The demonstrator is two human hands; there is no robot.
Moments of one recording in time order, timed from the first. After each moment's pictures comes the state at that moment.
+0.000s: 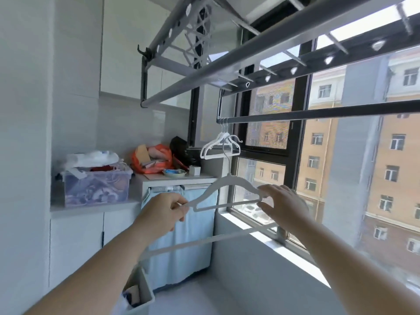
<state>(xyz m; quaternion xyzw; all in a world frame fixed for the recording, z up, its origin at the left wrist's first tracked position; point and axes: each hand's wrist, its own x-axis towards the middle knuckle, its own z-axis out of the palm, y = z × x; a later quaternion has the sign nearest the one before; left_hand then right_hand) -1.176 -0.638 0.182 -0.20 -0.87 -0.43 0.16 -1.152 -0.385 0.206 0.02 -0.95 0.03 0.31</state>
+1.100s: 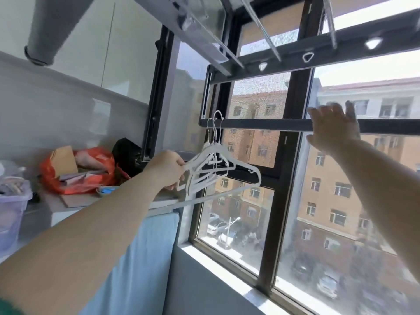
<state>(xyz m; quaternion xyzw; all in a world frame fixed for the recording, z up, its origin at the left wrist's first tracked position) -1.598 -0.549 0.286 -0.24 -0.84 -0.47 0.13 -1.475 -0.290 0.389 -0.27 -0.82 -0.31 0.39</state>
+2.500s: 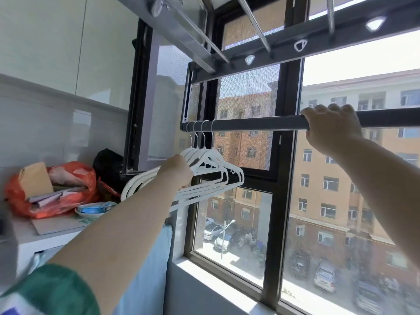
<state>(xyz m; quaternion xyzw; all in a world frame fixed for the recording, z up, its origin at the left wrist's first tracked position) -1.700 -0.470 0.302 -0.21 -0.88 -0.39 0.16 -1.513 -0.277 0.388 -0.28 -0.80 -0.33 0.40</state>
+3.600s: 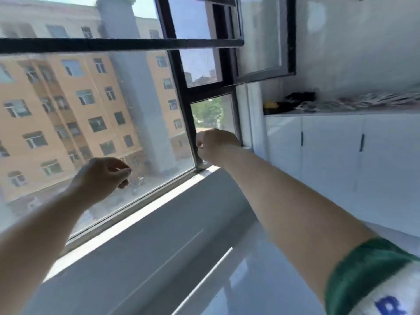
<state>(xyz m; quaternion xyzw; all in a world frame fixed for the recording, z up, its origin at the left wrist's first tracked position) -1.322 -0.415 0.180 -0.76 -0.55 -0.32 -0.13 -1.100 -0.457 0.187 -0.70 -0.68 -0.08 0.21</state>
